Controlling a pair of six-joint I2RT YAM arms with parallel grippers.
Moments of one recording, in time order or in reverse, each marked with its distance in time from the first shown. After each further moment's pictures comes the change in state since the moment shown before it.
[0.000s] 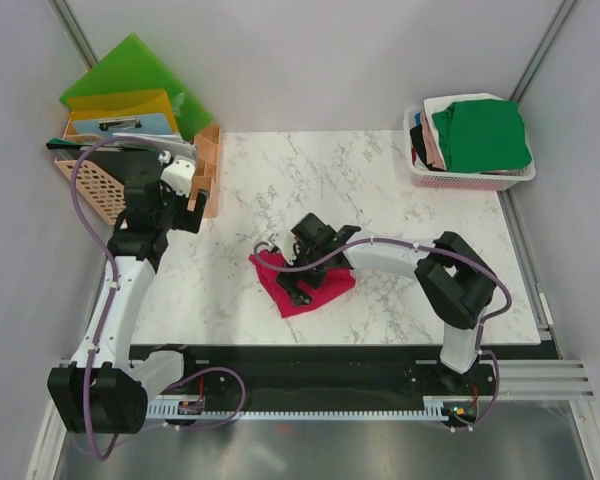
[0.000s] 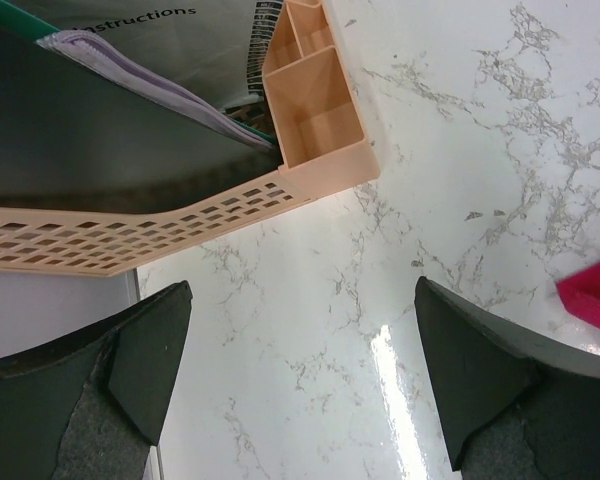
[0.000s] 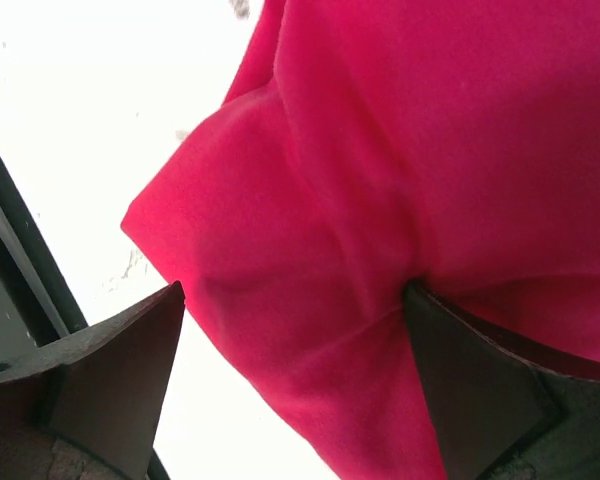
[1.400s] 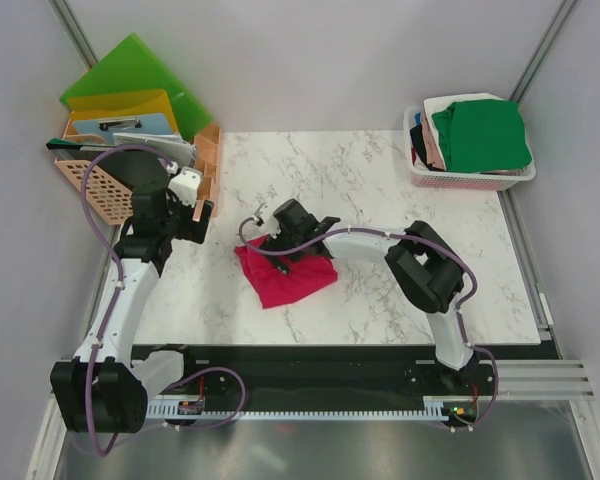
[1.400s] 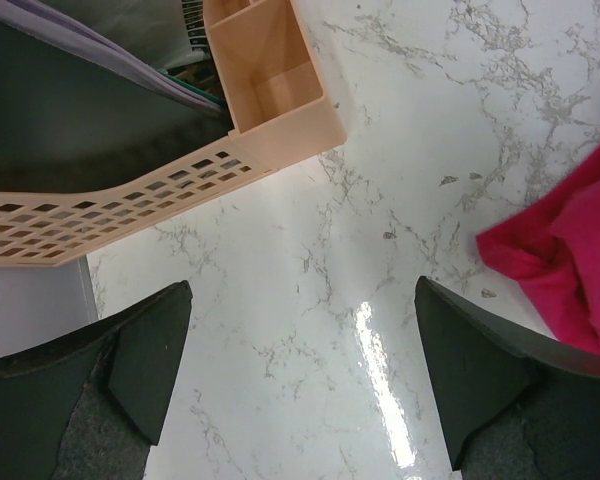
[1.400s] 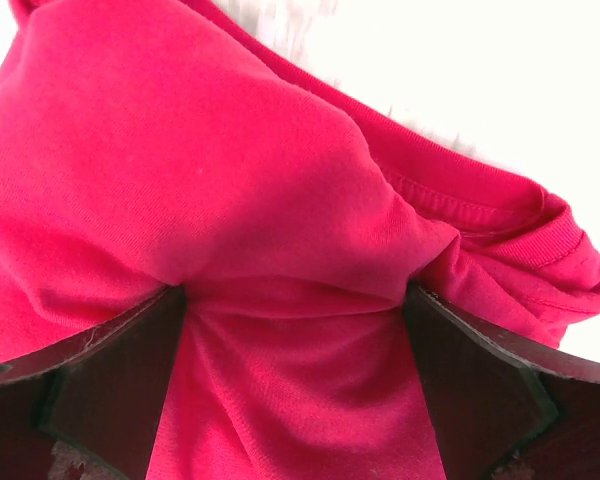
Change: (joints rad) left arm 0.000 0.003 -0.085 0.016 0.044 -0.007; right arm 0.004 0.161 0.145 0.186 0.333 0.041
